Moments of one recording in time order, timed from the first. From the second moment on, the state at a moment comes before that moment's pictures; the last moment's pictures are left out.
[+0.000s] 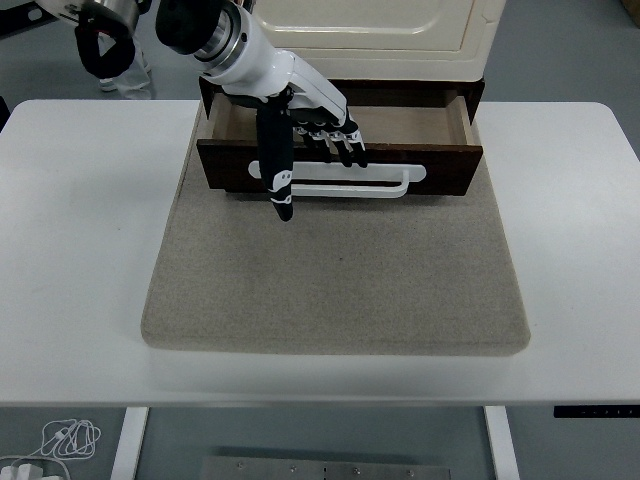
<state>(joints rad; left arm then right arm) -1.97 0.54 0.18 -1.46 0.33 -0.60 0.50 -0.04 0.00 0.13 0.15 -0.15 0.22 0.04</state>
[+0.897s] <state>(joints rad) -1.88 0.58 -0.25 -1.31 0.29 -0.60 0.44 -0.04 0.00 0.13 0.15 -0.15 0.22 0.04</state>
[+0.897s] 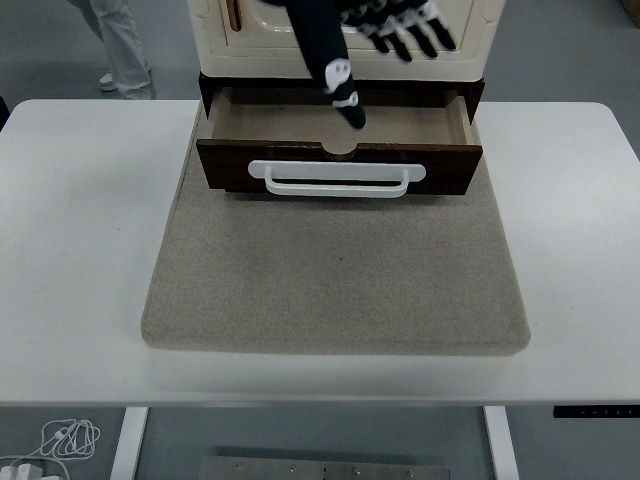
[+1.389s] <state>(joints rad) -1.85 0.72 -0.56 -0.89 0.28 -0.38 0.02 -0.04 0.00 0.13 0.15 -0.15 0.22 0.04</state>
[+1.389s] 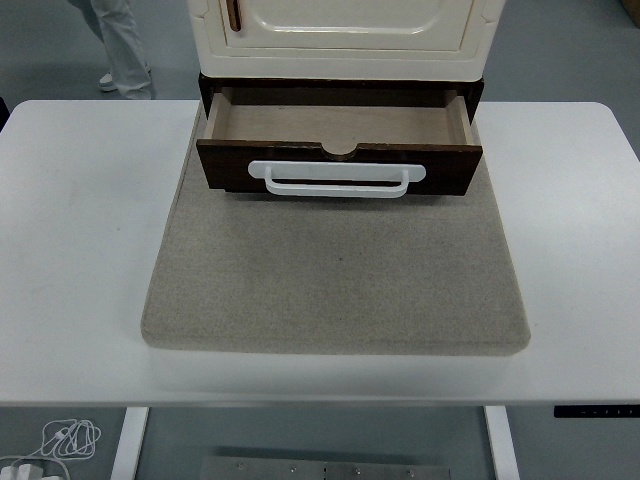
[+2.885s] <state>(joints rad) -1.10 0.22 -0.93 -0.24 -0.49 -0.35 -0.01 -0.06 0.00 0.13 0.15 -0.16 0.23 0.04</state>
